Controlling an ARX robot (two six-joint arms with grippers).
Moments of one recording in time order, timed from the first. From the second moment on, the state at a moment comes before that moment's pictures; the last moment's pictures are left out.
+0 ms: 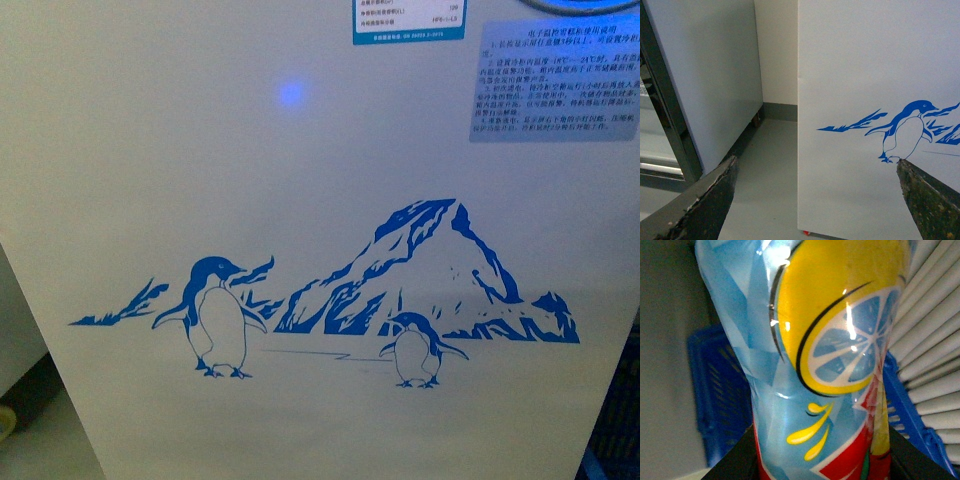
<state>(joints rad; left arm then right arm) 0.00 0.00 0.02 0.00 0.00 0.00 -0.21 1.43 0.76 0.13 0.26 0.12</state>
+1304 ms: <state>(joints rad) 0.00 0.00 0.02 0.00 0.00 0.00 0.09 0.54 0.86 -0.32 0.32 0.21</state>
